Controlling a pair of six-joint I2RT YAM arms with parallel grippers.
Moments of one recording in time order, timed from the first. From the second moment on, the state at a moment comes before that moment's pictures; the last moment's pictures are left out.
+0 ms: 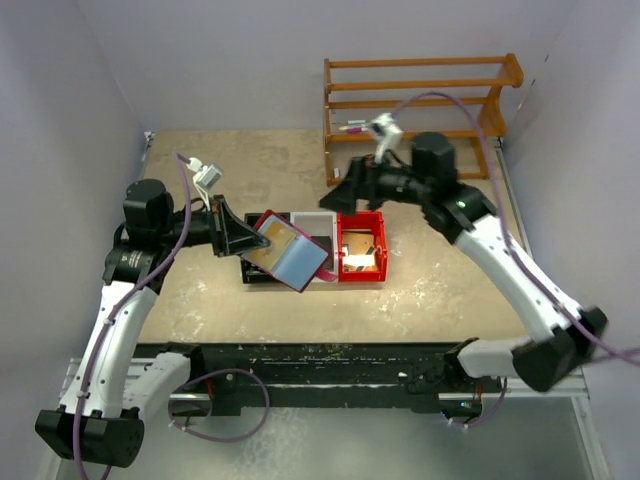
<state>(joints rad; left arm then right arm) -0.13 0.90 1.01 -0.44 1.14 -0.40 0.58 1.38 1.46 -0.47 -0.56 0.39</state>
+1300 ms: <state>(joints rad) -0.13 0.87 0.98 -0.14 1.00 -0.81 0.82 1.22 1.03 0.26 -0.41 0.92</state>
